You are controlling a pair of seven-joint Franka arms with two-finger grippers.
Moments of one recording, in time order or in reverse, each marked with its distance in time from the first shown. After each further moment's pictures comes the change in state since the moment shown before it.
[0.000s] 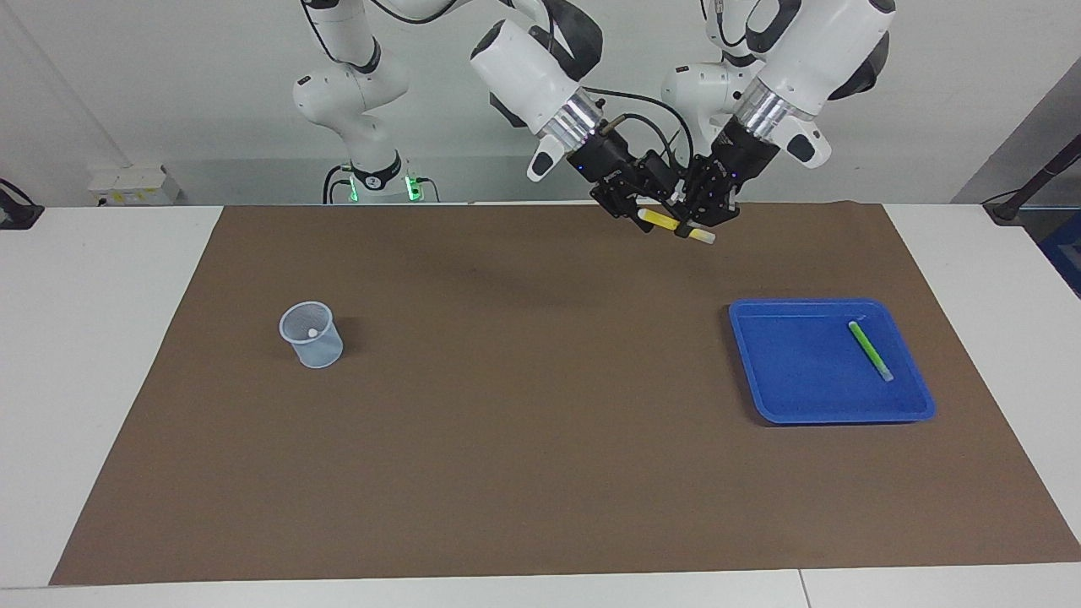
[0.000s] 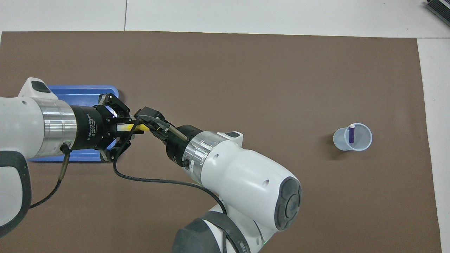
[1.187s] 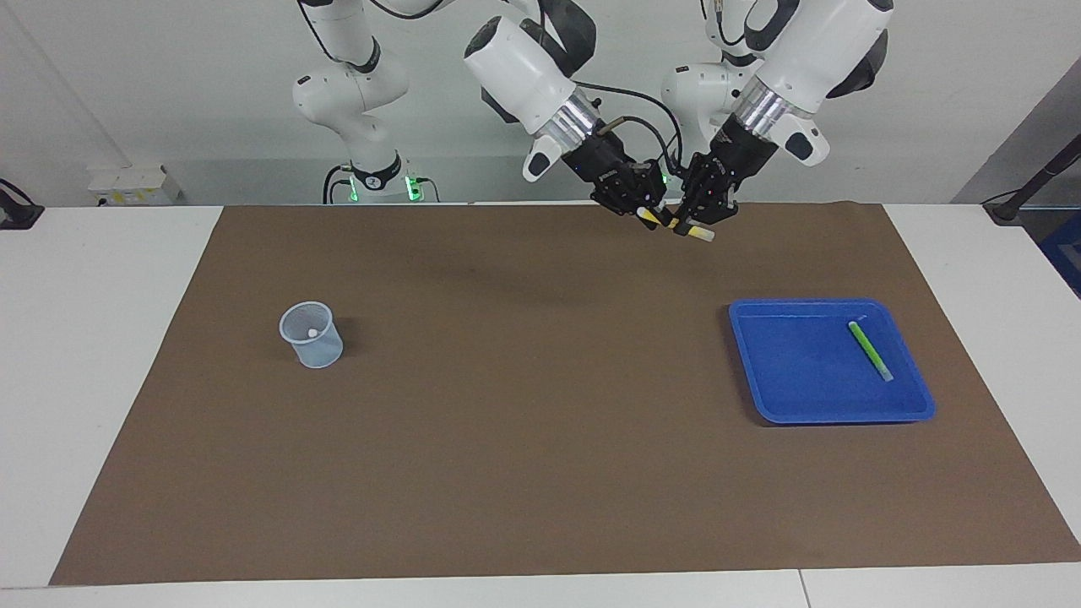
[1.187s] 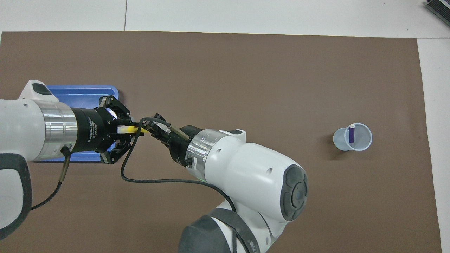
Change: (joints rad) left arm 0.000 -0.008 -0.001 -0.010 0.000 -0.004 -0.001; right arm -0.025 -0.020 -0.002 0.009 0.000 -0.133 -0.022
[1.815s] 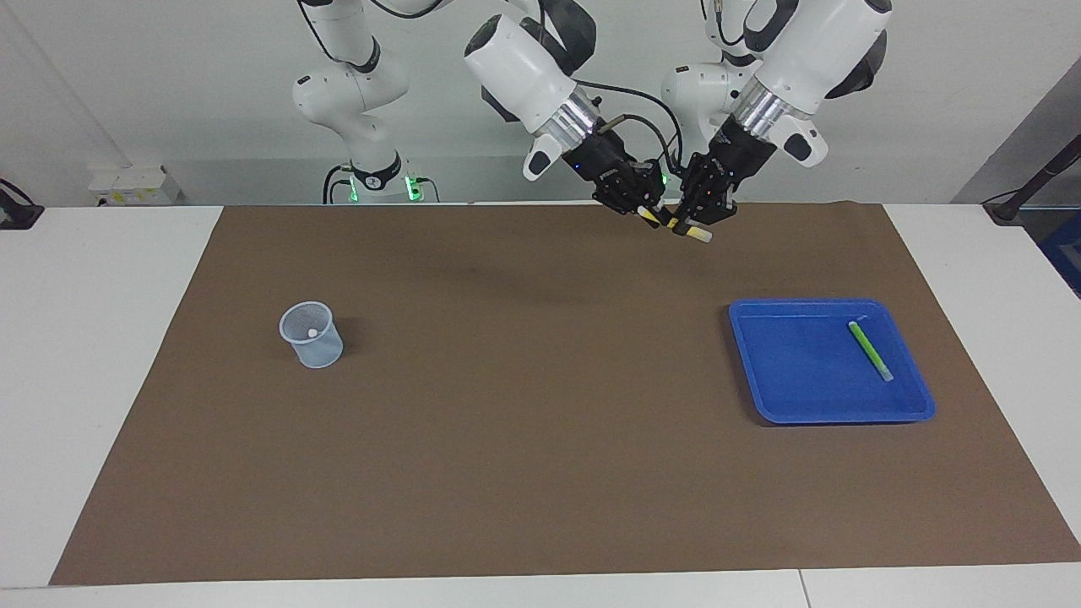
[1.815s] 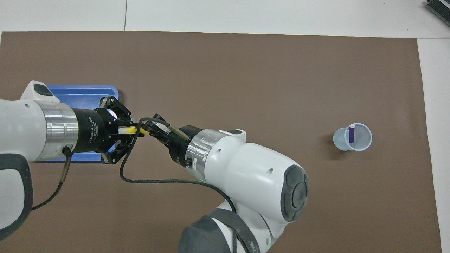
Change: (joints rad) left arm 0.000 0.000 -0.001 -0.003 -0.001 -0.003 -0.008; right arm 0.000 -0.001 0.000 0.003 0.000 0.000 0.000
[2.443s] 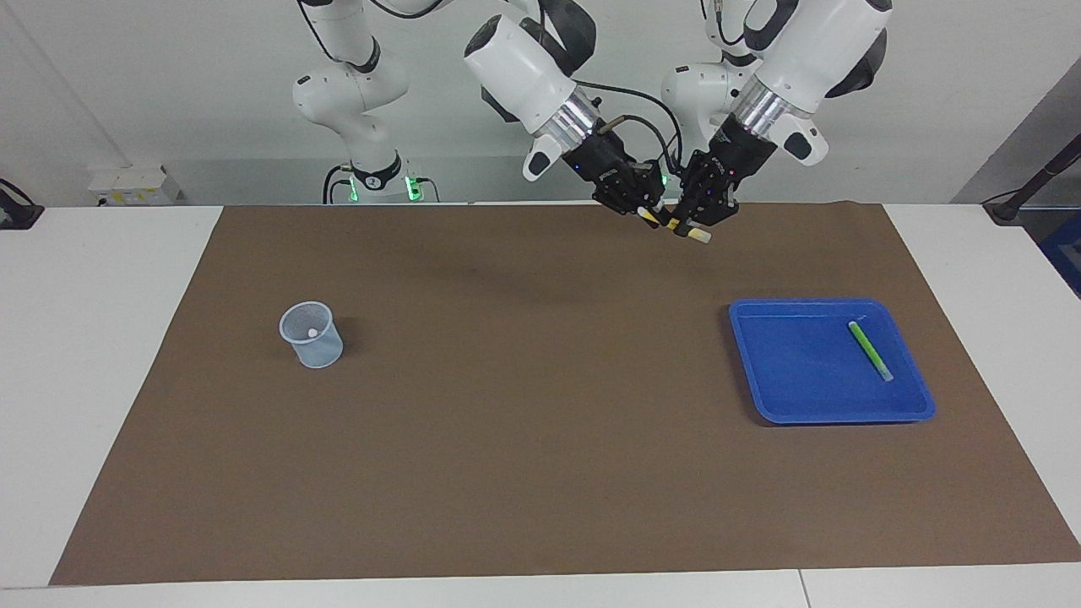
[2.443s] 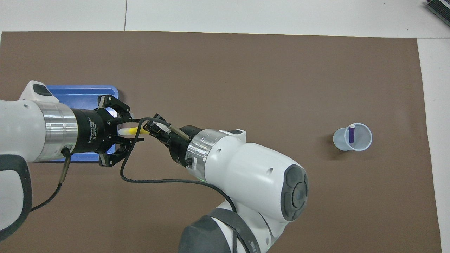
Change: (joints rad) left arm 0.000 -0.004 0.000 0.000 0.000 0.000 0.006; right arm -0.001 0.000 -0.001 -0.001 0.000 -0.004 0.000
